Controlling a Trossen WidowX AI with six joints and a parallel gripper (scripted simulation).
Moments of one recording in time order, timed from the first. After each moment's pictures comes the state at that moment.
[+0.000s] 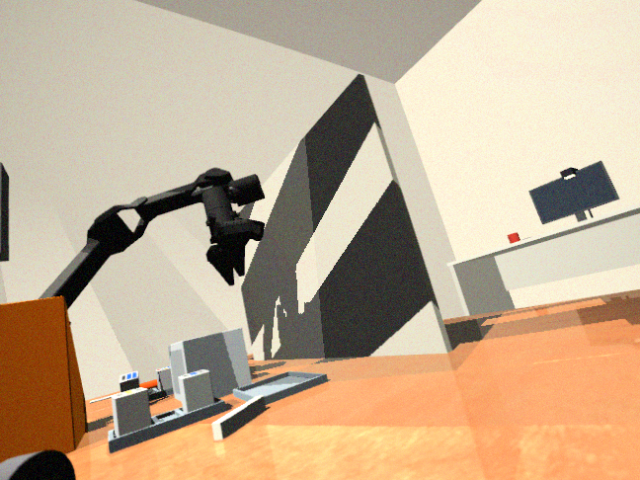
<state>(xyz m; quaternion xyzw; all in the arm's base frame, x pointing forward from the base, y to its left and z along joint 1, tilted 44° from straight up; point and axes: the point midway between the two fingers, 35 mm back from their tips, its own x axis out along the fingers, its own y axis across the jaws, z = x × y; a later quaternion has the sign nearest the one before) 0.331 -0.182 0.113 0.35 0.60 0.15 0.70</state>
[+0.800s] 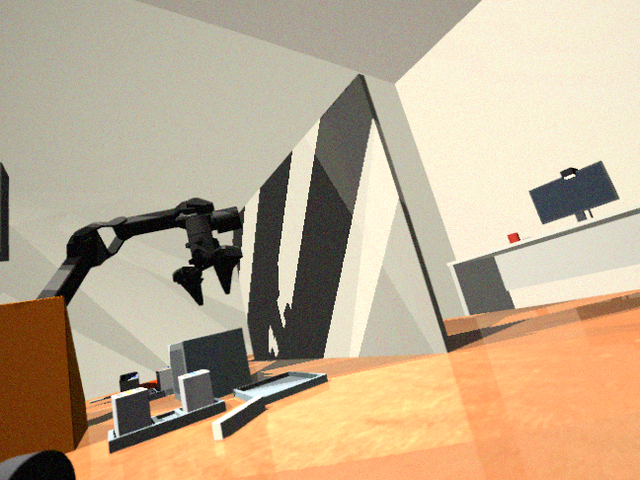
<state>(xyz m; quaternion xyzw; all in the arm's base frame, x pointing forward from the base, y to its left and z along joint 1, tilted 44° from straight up) 0.328 -0.087 0.173 0.14 0.55 0.30 0.76</state>
